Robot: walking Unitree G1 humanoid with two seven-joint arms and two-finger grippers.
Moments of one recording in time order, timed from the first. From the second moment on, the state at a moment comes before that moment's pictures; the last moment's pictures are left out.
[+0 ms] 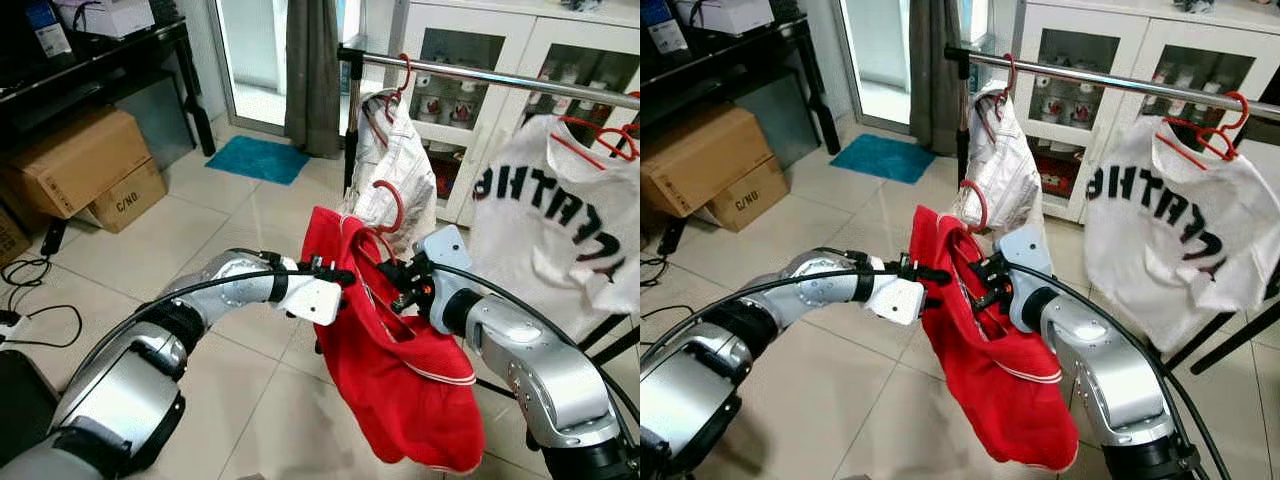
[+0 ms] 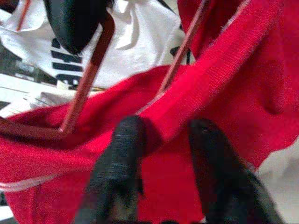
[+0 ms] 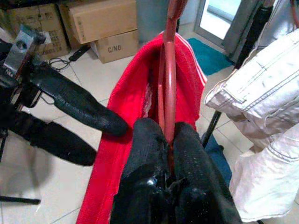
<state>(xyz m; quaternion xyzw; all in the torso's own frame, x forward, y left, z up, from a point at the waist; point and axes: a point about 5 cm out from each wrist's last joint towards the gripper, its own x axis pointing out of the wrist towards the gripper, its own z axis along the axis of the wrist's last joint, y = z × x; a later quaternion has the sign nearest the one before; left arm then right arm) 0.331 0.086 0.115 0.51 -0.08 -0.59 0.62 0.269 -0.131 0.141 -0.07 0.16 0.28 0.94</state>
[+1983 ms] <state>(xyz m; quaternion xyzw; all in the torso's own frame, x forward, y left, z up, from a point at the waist) 0.329 0.115 0.143 0.41 0.05 -0.63 0.65 0.254 -0.133 0.125 -0.06 0.18 0.33 0.92</state>
